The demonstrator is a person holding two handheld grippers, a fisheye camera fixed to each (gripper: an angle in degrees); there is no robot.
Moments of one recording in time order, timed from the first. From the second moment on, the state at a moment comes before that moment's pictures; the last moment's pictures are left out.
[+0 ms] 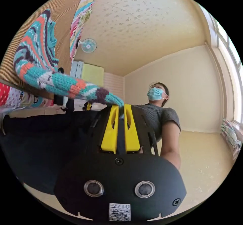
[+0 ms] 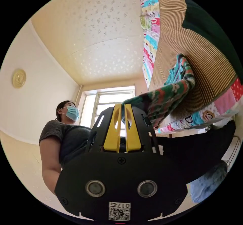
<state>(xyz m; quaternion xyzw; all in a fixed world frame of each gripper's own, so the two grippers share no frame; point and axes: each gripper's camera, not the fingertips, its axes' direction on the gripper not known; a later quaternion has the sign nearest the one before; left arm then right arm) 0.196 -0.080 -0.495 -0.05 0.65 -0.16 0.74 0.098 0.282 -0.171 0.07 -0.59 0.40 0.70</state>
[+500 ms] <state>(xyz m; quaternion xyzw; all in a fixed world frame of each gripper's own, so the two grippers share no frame) 0.110 -0.332 -0.321 0.08 0.43 -0.41 0.80 0.139 0.069 0.080 -0.02 -0.42 0.59 0.69</state>
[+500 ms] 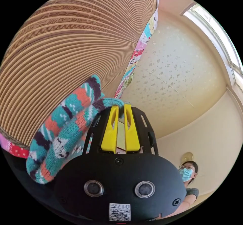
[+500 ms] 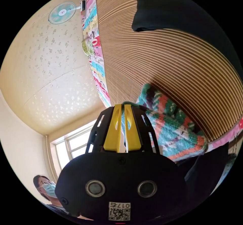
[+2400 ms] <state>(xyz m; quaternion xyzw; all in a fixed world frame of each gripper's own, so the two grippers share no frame) 0.522 -0.022 -0.125 -0.21 0.23 0.18 0.93 0.274 0.204 0.081 -0.14 -0.29 0.28 0.90</state>
